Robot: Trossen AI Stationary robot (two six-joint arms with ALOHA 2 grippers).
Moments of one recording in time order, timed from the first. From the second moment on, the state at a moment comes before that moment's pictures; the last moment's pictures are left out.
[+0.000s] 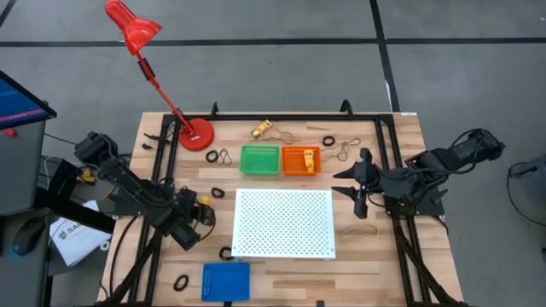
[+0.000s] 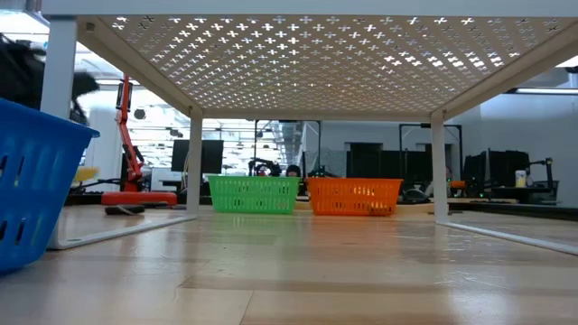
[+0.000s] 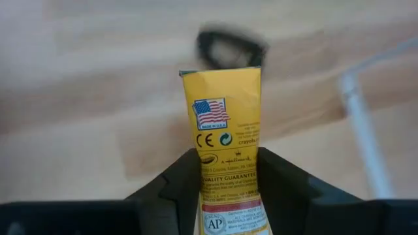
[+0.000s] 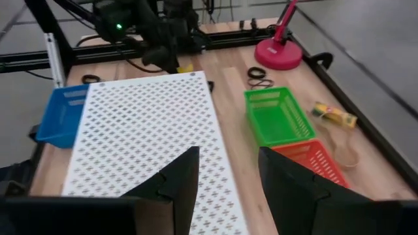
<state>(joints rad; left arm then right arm) -0.73 1.28 0.57 -0.83 -0.62 -2.09 0.47 0.99 1.12 -0.72 0.59 0.35</state>
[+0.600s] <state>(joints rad) -0.72 1.01 0.57 -0.32 -1.31 -1.32 0.44 1.07 1.06 -0.62 0.69 0.20</state>
